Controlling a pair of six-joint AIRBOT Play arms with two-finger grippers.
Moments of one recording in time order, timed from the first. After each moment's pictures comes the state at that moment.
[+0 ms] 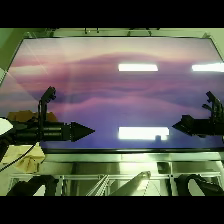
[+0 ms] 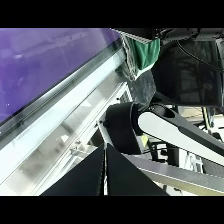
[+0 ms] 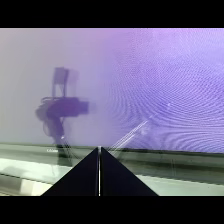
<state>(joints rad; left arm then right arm) -0.11 -0.74 0.55 0.32 -1.31 -1.07 -0.29 -0.76 0.61 -0.94 1.28 1.42</state>
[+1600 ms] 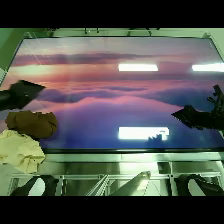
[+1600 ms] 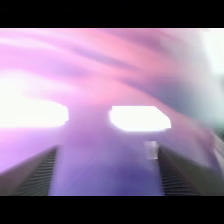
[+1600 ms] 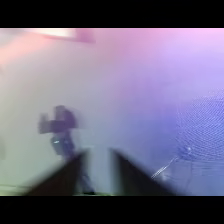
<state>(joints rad) 0.50 -0.87 0.90 0.66 -1.23 -1.18 -0.30 -0.78 0.61 -0.83 1.11 1.41</state>
